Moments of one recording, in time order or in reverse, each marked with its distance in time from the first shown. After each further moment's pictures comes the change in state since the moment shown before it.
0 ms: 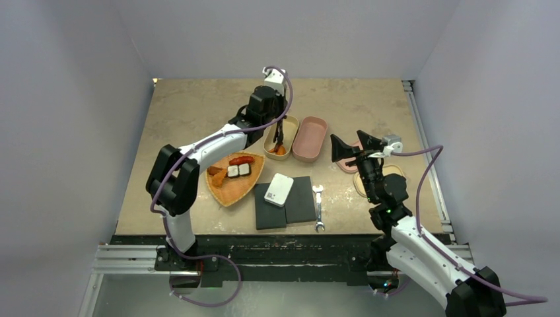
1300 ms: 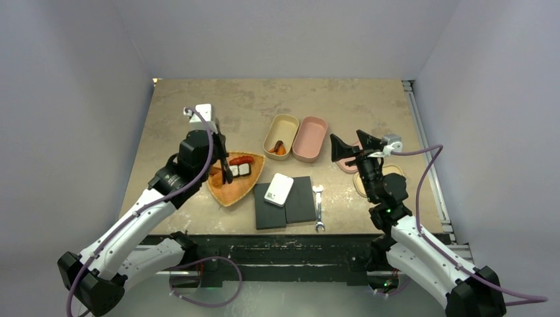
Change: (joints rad) left arm 0.015 -0.925 -0.524 -0.505 -0.307 -0.158; right arm 0.000 0.005 0.004 0.000 -0.004 0.005
